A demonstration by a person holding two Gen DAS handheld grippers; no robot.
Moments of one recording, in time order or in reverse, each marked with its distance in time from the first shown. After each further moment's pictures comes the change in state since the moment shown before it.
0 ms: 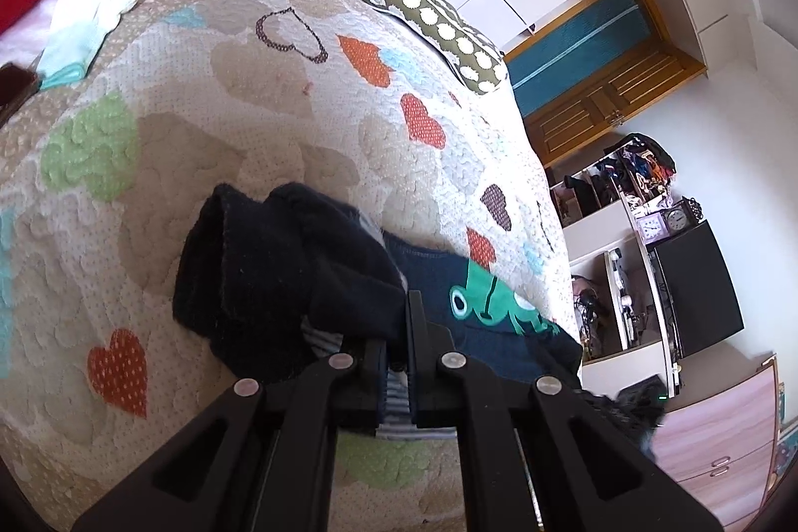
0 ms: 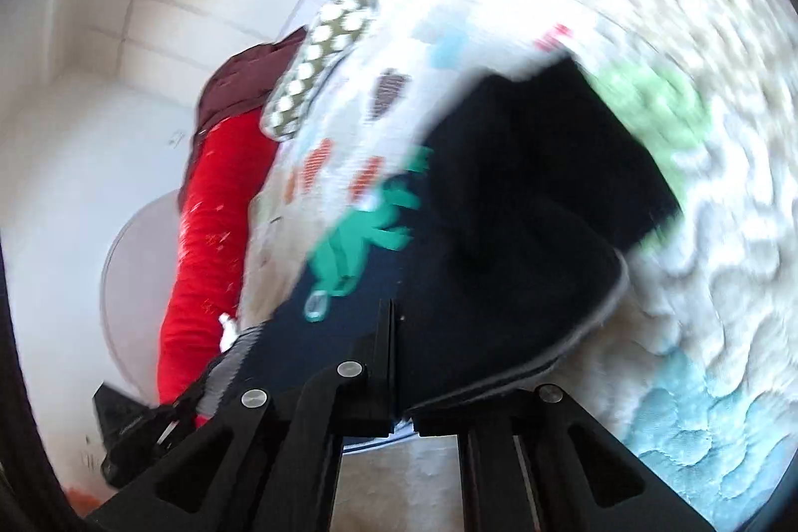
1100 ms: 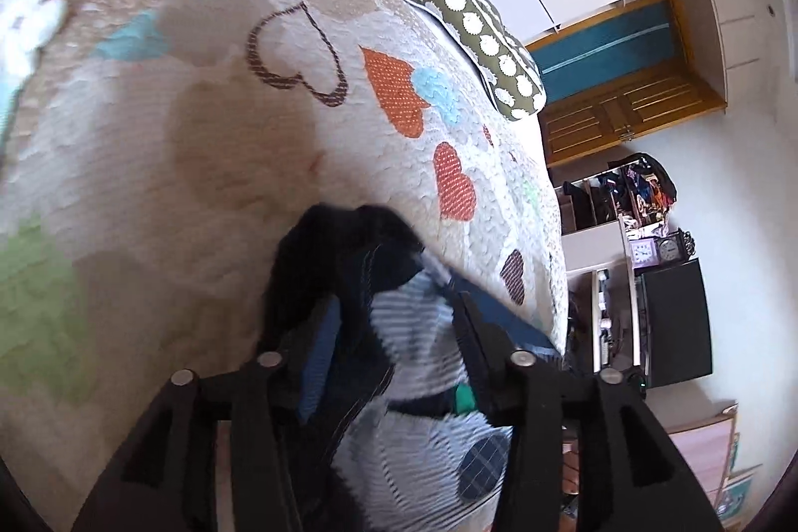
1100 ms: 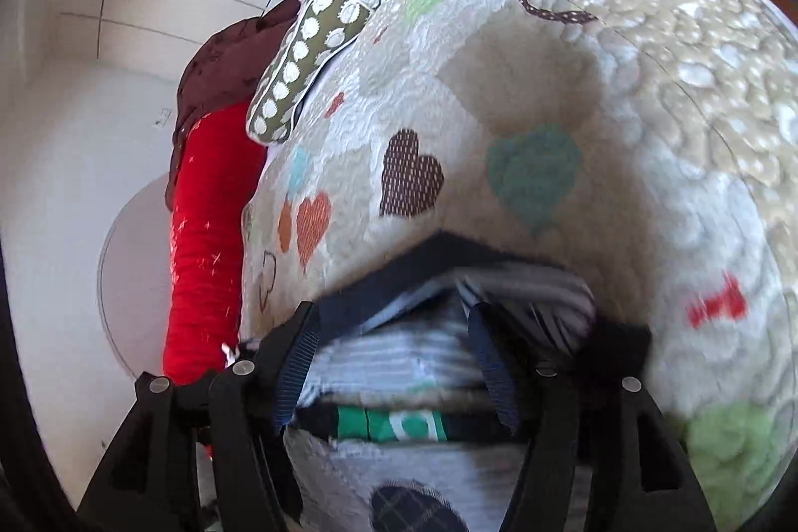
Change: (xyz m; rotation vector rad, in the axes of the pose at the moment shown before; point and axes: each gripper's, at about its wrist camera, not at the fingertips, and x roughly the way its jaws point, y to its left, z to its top) left arm 0.060 0.046 0.117 -0.117 0.109 -0.037; right arm 0.083 -0.001 0.124 0.053 0.148 -0.029
